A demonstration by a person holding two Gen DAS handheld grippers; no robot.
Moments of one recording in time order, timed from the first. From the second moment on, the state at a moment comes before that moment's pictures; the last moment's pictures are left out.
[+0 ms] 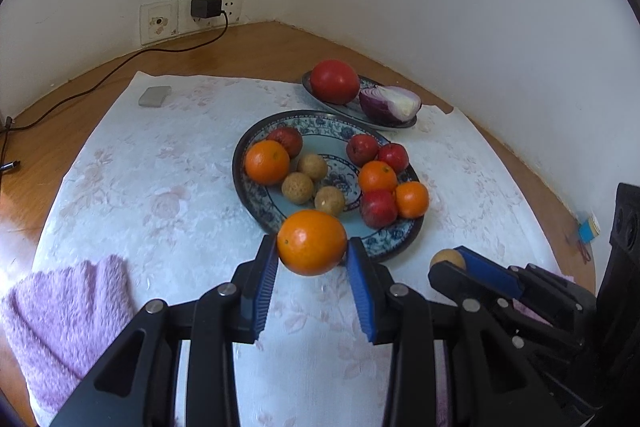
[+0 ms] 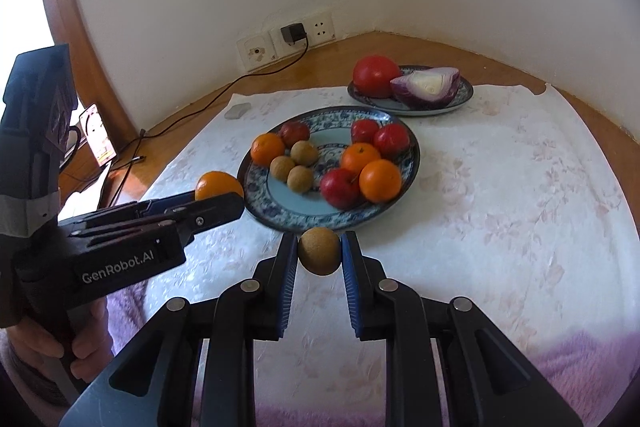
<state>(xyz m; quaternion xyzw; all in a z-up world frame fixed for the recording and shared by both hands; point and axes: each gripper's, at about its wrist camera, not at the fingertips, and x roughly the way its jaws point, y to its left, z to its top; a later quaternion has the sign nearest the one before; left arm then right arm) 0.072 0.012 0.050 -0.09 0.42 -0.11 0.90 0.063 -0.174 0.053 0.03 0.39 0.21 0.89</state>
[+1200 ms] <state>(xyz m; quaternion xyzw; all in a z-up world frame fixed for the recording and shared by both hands) 0.105 0.010 0.030 -0.09 0.42 -0.12 0.89 0.101 -0.164 0.034 0.02 0.41 0.20 0.89</state>
